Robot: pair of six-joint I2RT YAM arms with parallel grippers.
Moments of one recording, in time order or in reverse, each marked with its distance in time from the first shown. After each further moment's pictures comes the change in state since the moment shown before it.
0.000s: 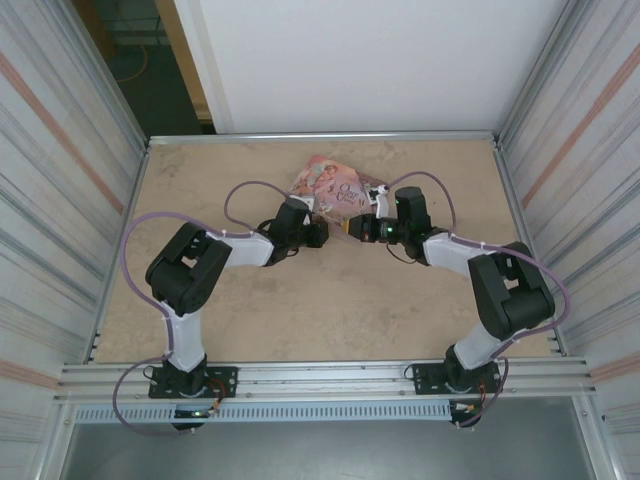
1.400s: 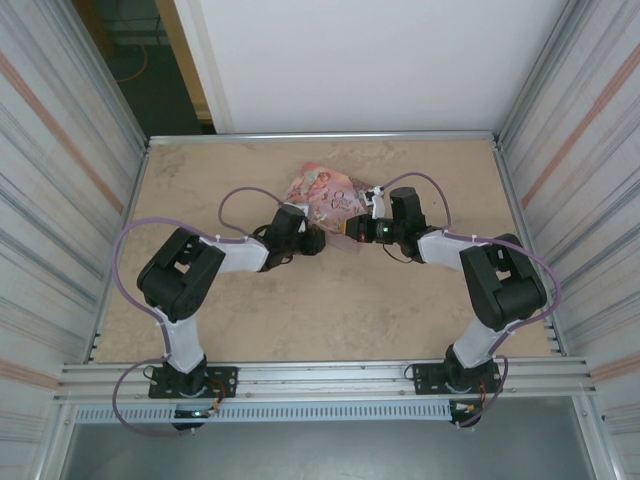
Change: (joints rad) left arm 0.000 -0.062 -0.071 -0.058 -0.035 -0.003; right arm 0.022 0.083 0.034 0.013 0.024 0.000
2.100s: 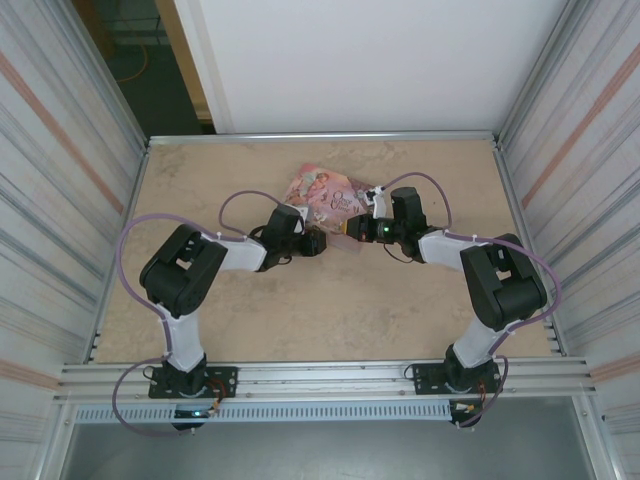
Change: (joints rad) left arm 0.032 0.031 -0.022 0.071 0.140 -0.013; right arm -0.006 0.000 -0.002 0.002 0.000 0.000
